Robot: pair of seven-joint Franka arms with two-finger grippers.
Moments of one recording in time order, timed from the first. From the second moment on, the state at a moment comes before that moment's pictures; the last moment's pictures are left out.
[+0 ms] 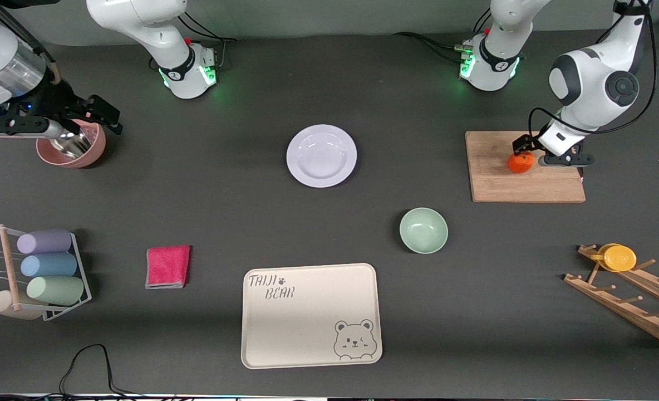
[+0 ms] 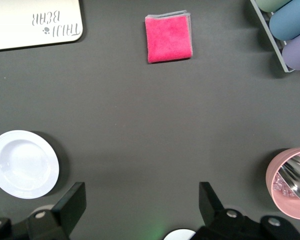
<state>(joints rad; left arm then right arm) 0.72 -0.15 -0.62 -2.77 -0.21 2.54 0.30 0.22 -0.28 -0.09 -1.96 0.01 1.64 0.20</state>
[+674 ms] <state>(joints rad) 0.73 0.00 -0.61 -2.78 -0.23 2.69 0.30 0.23 -0.29 -0.16 -2.11 0.35 1.65 0.13</state>
